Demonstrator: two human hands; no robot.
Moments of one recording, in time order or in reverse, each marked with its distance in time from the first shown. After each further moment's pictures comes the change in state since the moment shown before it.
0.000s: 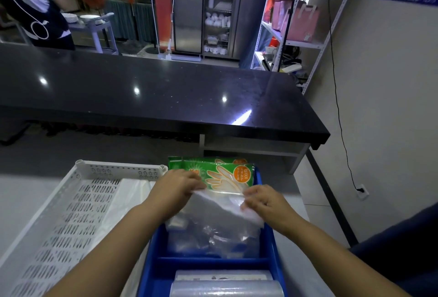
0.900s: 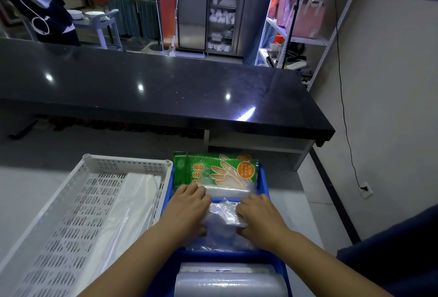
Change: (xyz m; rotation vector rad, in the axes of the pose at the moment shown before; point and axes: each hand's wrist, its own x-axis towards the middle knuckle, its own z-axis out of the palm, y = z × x) left_hand -0.032 0.036 0.028 0.365 -0.301 -0.047; right_hand -0.007 -0.010 0.044 -0.799 -0.031 -0.252
